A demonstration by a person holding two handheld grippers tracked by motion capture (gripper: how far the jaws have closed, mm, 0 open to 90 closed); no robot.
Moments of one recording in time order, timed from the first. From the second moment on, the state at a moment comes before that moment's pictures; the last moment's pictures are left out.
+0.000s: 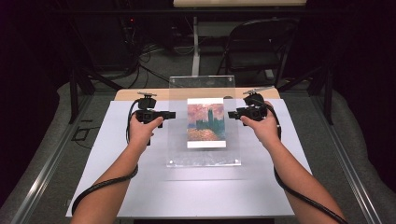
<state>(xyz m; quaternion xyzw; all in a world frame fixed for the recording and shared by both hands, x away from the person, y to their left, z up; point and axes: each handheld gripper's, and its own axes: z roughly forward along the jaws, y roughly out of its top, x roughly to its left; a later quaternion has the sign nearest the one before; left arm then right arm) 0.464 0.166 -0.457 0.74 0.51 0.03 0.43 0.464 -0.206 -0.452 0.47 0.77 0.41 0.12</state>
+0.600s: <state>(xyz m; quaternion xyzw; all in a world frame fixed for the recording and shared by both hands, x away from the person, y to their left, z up) 0.438 0.173 -0.444 0.74 0.49 0.05 0.46 0.434 -0.209 -0.439 0.44 0.78 0.42 0.15</state>
